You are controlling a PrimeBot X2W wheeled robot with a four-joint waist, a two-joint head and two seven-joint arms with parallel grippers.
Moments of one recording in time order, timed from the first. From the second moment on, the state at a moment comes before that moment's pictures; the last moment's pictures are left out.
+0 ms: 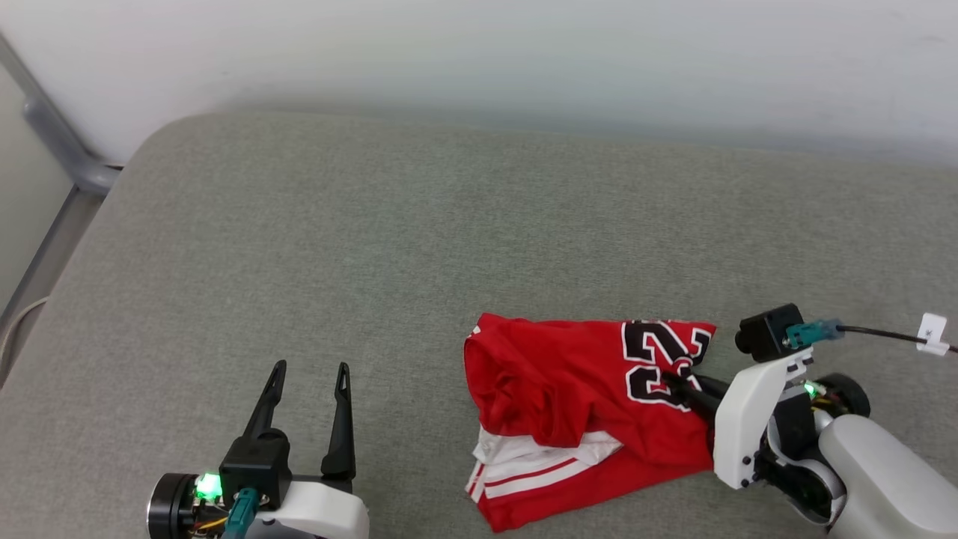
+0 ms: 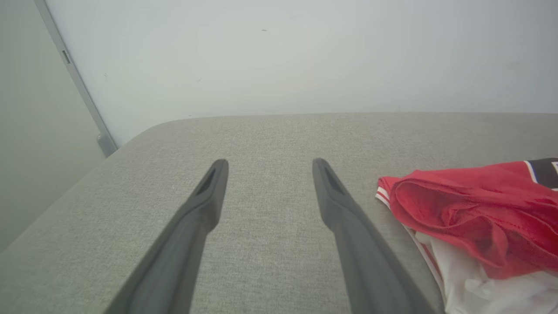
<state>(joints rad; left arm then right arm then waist) 0.01 0.06 -0.10 0.10 -0.03 0.06 -0.26 -0.44 -0.40 0.61 0.49 0.80 0.13 0.26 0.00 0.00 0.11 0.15</state>
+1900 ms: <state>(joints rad) -0.24 0.09 -0.17 -0.05 0.01 0.09 -0.26 -0.87 -0.97 0.35 0.83 0.57 0.13 0.27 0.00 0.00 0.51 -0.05</state>
